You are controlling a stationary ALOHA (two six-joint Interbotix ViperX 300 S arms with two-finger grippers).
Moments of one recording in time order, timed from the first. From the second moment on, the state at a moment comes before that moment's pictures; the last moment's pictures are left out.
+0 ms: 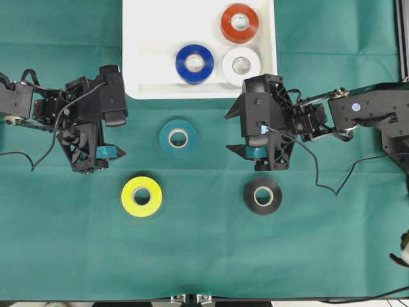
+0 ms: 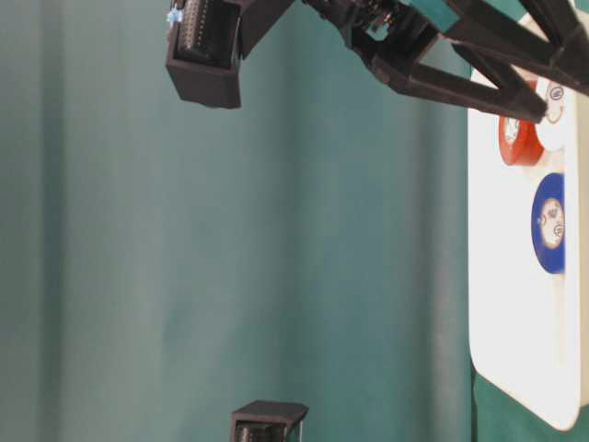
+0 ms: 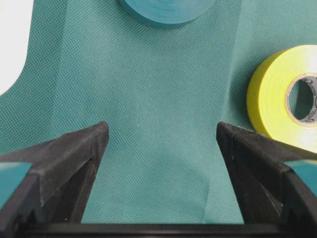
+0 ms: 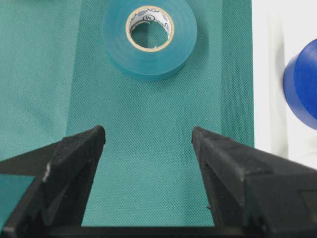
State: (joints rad) left arm -0.08 -0.17 0.87 -0.03 0.27 -0.25; right arm 0.08 -0.10 0.77 -0.44 0.12 0.58
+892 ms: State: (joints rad) left arm -0.25 -0.02 0.74 -0.03 0.27 -0.44; right arm 0.08 -0.10 0.77 -0.44 0.12 0.58
